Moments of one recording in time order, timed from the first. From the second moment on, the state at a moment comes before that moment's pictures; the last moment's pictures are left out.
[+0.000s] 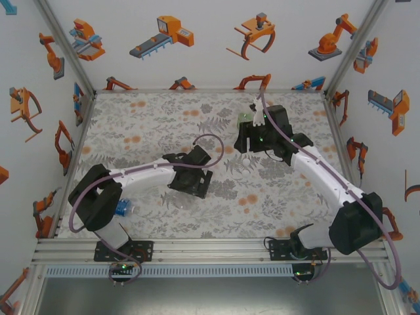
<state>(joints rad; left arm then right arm) -0.91 1.65 1.02 -0.61 -0.13 -0.48 0.43 1.35 1.11 -0.44 -0.22 0.22</state>
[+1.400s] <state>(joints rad) -0.92 1.57 0.96 -0.65 -0.11 -0.54 0.44 1.33 1.10 -0.42 -0.24 0.25</state>
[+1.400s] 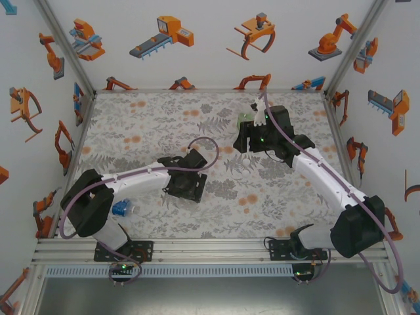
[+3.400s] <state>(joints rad) -0.67 1.05 0.94 -0.60 0.30 0.56 0.44 1.63 1.00 -0.45 0.03 0.40</state>
